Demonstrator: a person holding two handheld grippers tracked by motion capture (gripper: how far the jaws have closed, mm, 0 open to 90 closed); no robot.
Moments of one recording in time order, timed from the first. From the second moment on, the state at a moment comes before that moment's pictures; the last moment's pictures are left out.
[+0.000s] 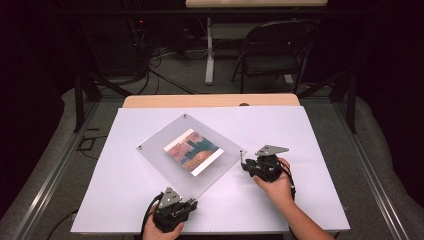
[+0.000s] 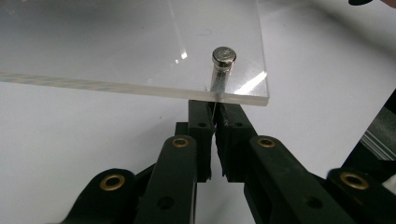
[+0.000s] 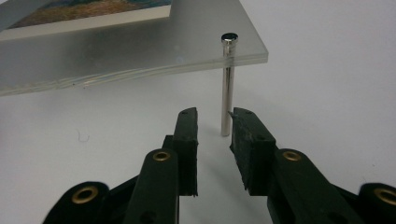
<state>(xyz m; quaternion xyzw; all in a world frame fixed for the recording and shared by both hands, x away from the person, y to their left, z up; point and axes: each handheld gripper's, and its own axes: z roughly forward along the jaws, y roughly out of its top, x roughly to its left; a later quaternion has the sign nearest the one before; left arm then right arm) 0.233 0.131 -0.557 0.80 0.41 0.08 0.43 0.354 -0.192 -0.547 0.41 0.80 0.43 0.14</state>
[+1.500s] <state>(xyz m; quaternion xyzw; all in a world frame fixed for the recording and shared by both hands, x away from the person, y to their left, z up) 0.232 0.131 -0.558 0.80 0.42 0.08 0.43 0.376 -0.183 -0.559 0.40 0.79 0.44 0.15</state>
